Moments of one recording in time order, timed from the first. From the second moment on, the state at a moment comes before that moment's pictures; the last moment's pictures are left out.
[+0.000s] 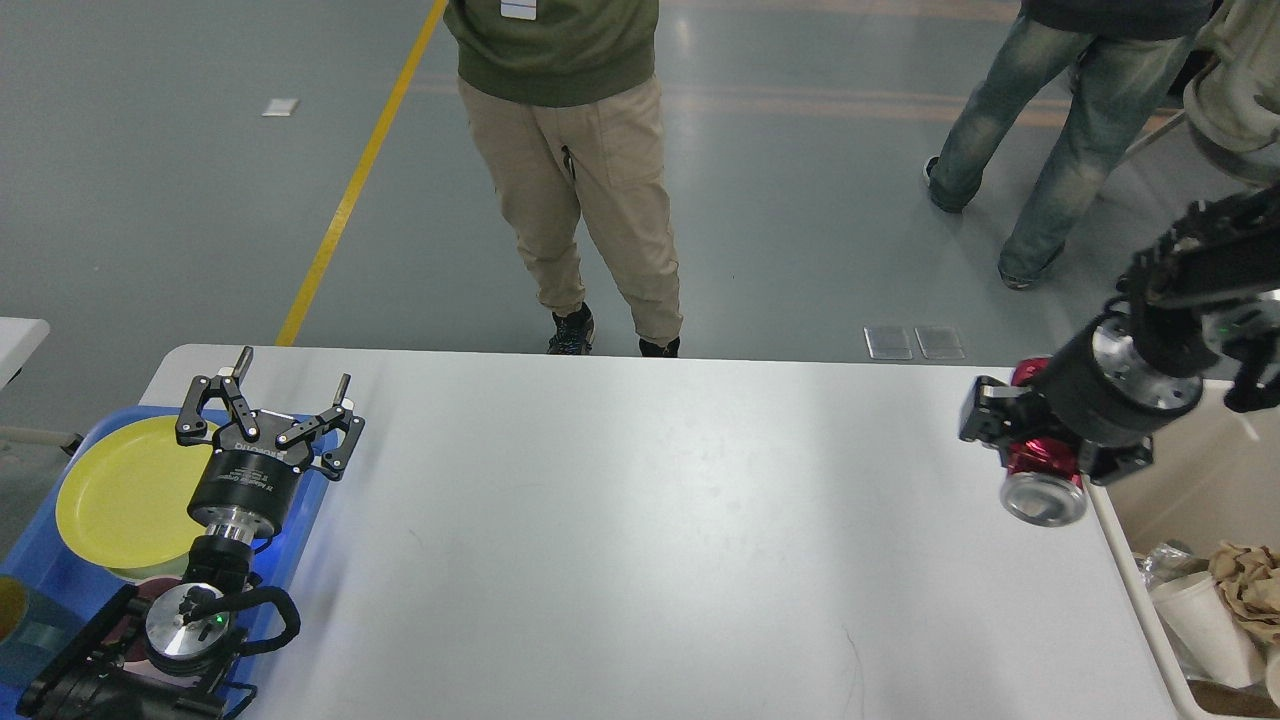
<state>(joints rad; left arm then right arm) -0.27 0.17 -1.34 -0.79 -0.06 -0.58 -0.12 2.05 -0.39 -1.49 1.48 0.11 0.45 -0.02</state>
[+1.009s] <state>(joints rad) -0.27 0.17 -1.34 -0.79 -0.06 -0.58 -0.12 0.52 -0.38 -1.00 0.10 0.15 -0.06 -0.04</state>
